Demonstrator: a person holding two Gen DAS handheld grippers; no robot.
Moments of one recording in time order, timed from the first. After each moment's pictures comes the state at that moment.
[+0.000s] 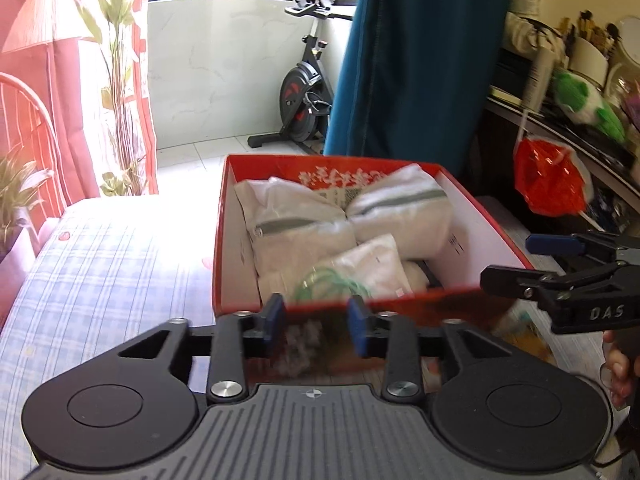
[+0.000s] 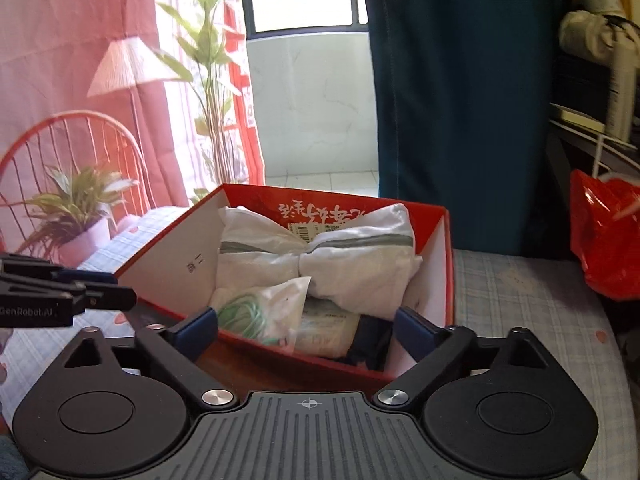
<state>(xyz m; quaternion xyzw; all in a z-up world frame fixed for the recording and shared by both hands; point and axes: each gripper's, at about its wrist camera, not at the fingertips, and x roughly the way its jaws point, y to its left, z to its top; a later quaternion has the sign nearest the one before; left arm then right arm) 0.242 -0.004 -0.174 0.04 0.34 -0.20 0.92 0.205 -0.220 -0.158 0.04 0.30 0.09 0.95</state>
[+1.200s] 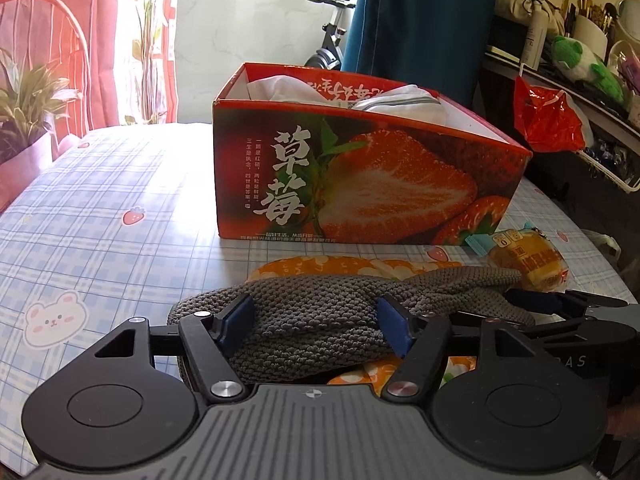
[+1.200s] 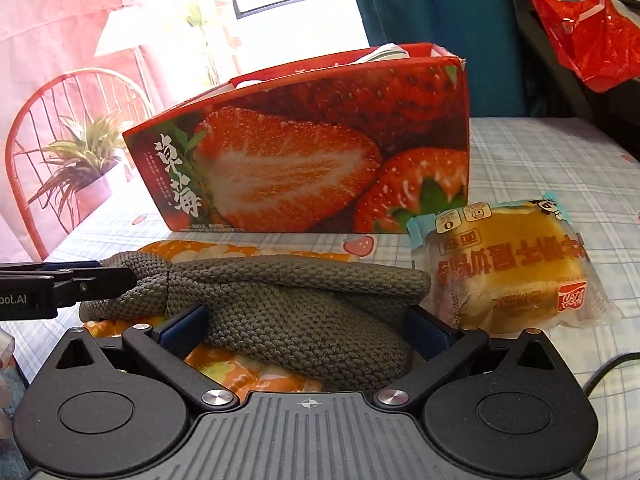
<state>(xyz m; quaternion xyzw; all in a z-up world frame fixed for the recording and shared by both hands) 0.150 0.007 -0.271 0.02 0.33 -0.17 0.93 0.118 -0.207 -0.296 0.12 0.33 0.10 0.93</state>
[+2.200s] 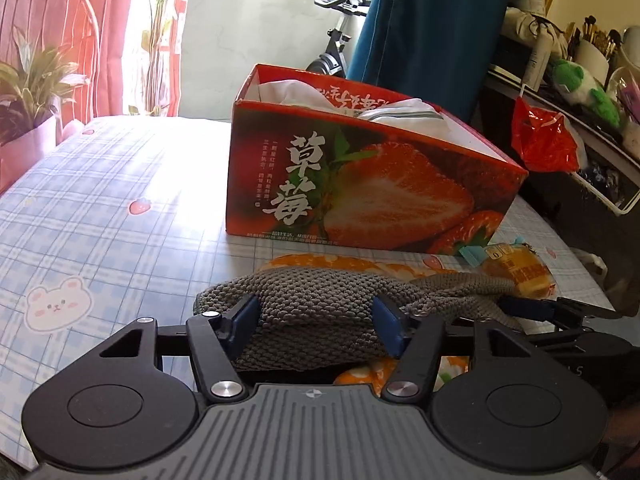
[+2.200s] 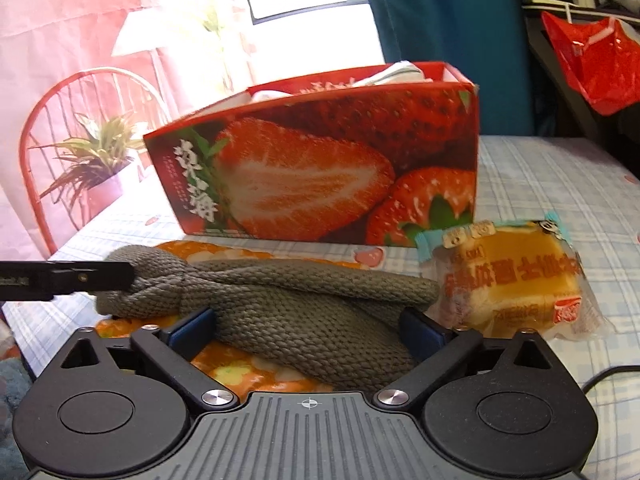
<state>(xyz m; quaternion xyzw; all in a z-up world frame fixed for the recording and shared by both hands) 0.146 0.028 -0.267 -0.02 0.34 -0.18 0.92 0.107 -0.199 -0.284 0.10 0.31 0.12 0.94</state>
